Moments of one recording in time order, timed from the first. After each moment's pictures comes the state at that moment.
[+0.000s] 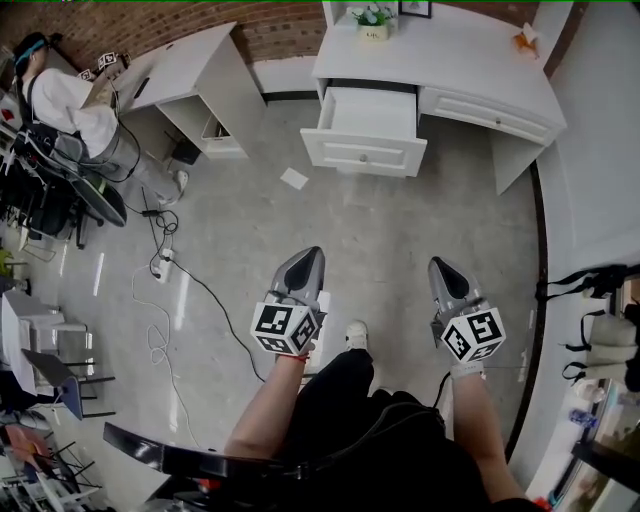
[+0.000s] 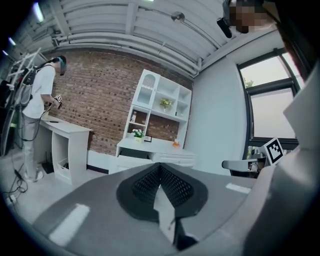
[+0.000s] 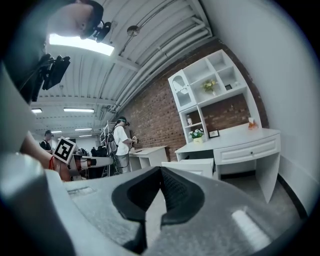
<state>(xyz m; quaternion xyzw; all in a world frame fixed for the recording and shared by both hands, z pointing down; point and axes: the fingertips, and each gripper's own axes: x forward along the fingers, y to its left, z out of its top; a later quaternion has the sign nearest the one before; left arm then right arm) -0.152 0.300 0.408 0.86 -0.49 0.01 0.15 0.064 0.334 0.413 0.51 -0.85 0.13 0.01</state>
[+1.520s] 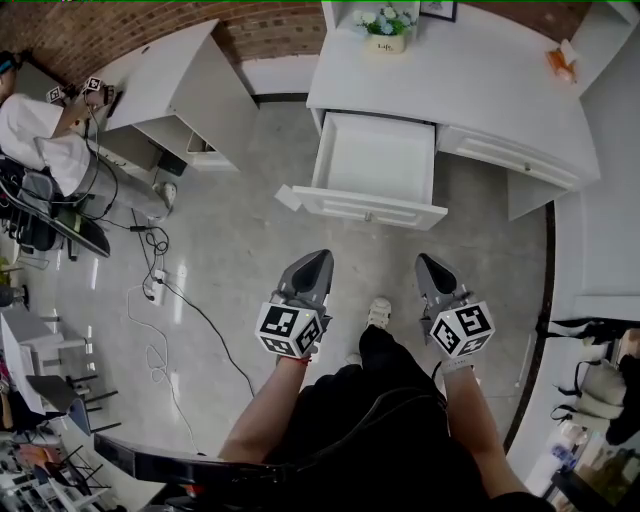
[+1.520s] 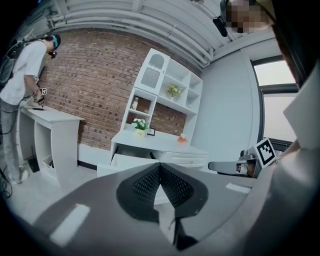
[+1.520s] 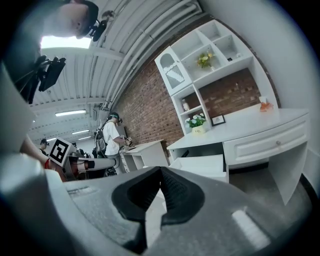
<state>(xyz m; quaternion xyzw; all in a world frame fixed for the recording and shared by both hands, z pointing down) -0.121 0.059 0.458 0.87 -0.46 0.03 0.19 0.053 0.074 0.472 0.49 -0.85 0.19 0.02</state>
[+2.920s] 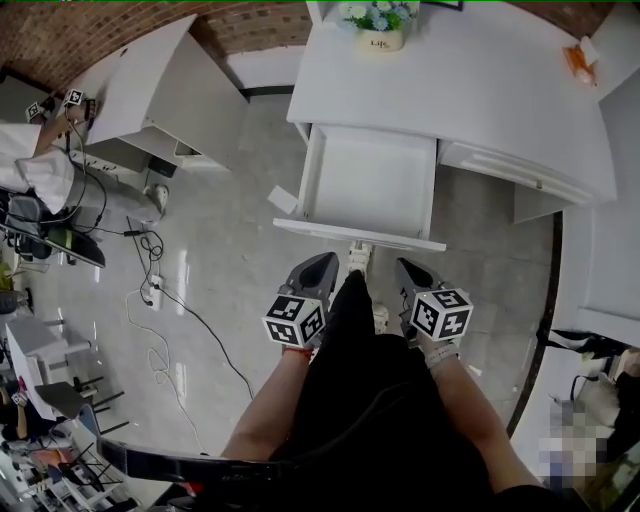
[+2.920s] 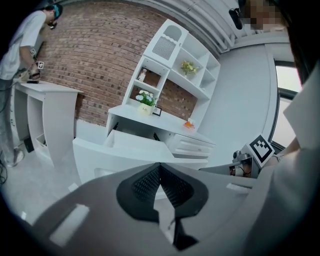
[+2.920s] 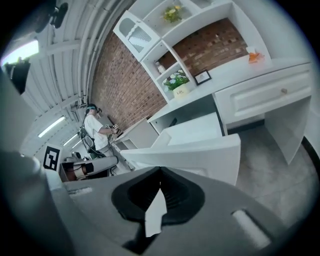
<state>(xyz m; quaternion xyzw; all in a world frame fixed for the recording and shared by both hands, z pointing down) -0.085 -0.038 0.551 0.84 -0.44 0.10 0.29 0.044 -0.020 0.584 0.47 -0.79 0.39 0.10</state>
